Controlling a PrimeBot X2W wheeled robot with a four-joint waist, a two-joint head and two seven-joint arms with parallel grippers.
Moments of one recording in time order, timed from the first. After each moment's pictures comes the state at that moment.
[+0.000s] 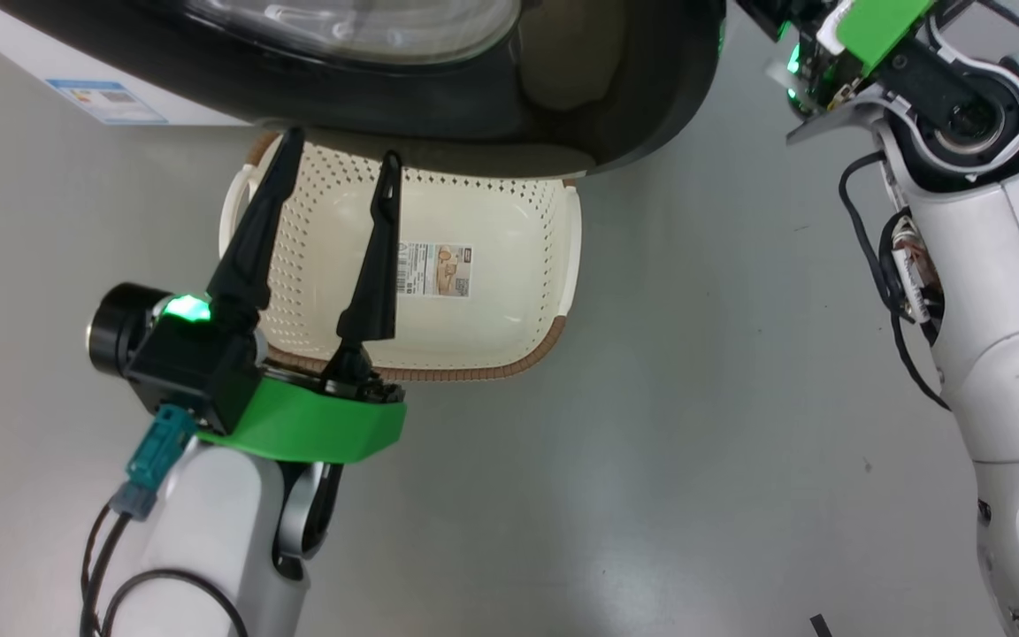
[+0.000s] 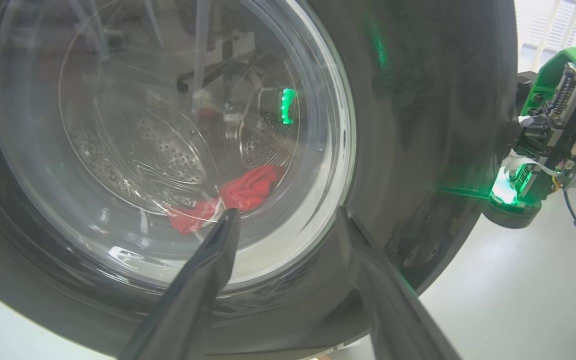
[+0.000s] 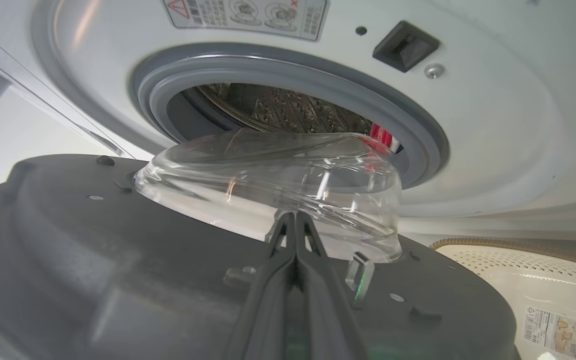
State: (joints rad) left arm -0.54 0.03 -0.22 0.11 -0.18 -0.02 -0.26; right arm -1.08 -0.09 0.18 0.56 1.51 0.13 0.56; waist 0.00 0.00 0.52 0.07
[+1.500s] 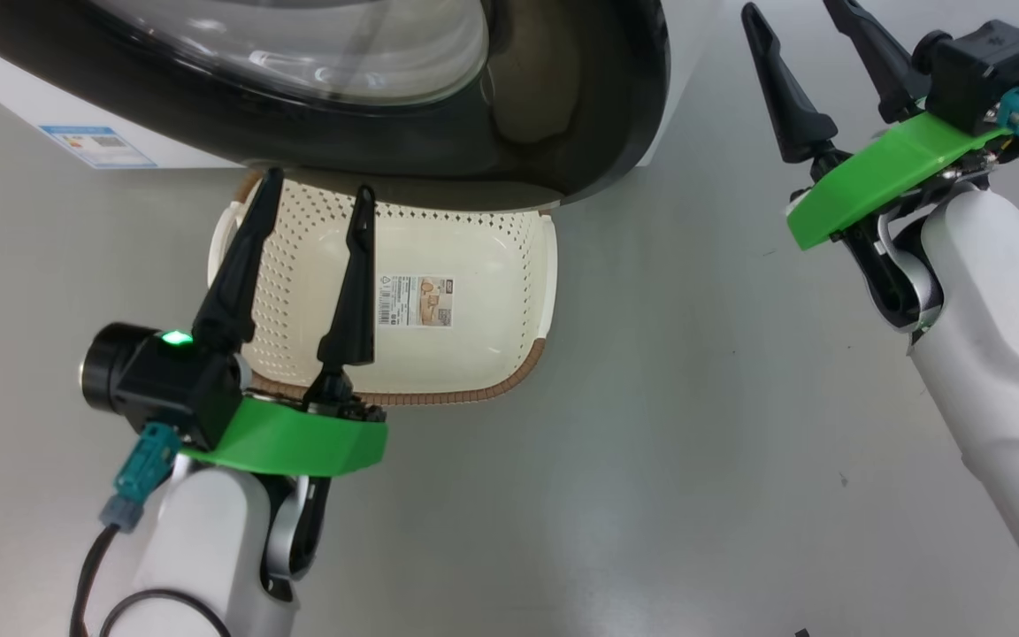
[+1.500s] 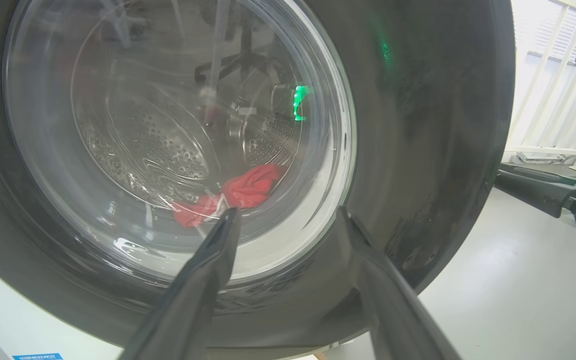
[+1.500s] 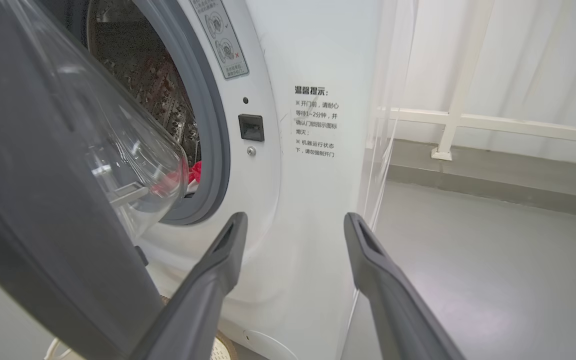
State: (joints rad) left arm -0.49 0.03 -0.19 0.13 -0.20 -0.02 -0.26; right arm -0.93 -0.24 0.41 0.66 0.57 0.13 -0.24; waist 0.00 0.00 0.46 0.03
